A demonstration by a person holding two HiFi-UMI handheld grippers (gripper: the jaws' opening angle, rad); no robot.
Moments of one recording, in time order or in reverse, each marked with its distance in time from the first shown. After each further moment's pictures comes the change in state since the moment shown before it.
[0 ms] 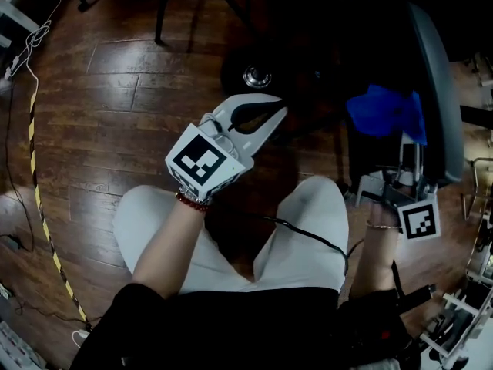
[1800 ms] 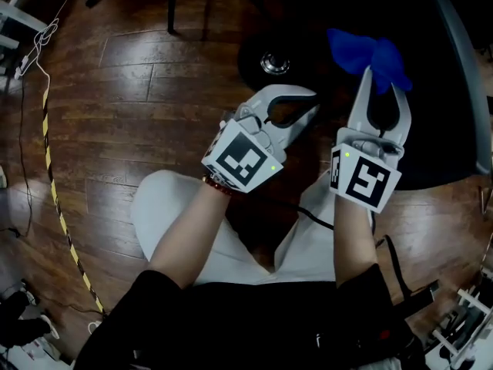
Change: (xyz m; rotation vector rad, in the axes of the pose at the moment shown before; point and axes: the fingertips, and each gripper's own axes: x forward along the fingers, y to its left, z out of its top) left arm 0.016 -0.024 -0.021 0.282 0.090 -0.062; right arm 0.060 0.070 -0.077 -0.784 -0.048 -0.178
